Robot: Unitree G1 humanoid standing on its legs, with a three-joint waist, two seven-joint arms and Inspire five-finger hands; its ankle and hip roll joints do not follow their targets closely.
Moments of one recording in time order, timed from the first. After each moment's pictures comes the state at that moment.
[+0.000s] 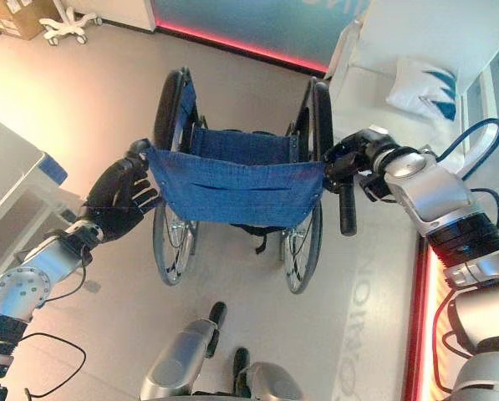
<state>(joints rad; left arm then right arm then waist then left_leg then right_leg) -0.23 0.80 -0.09 0.06 -1.43 0.31 0.05 -0.91 -0.98 0.54 0.26 0.48 0.71 0.07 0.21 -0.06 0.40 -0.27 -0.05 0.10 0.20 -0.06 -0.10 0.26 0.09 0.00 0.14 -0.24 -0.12</state>
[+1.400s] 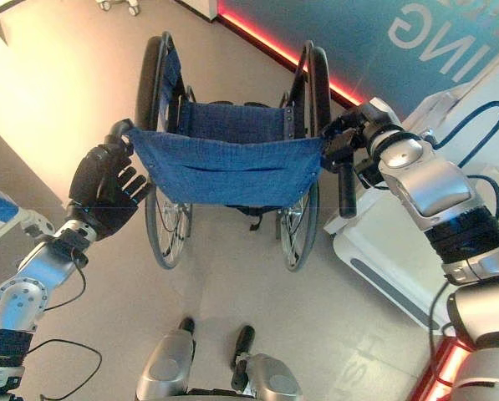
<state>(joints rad) -0.17 0.66 0.07 -0.02 -1.40 0.30 0.04 -0.99 -0.96 0.52 0.20 0.47 0.72 -0.06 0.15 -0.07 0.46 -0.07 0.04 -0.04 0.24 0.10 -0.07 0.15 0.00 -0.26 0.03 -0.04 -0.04</state>
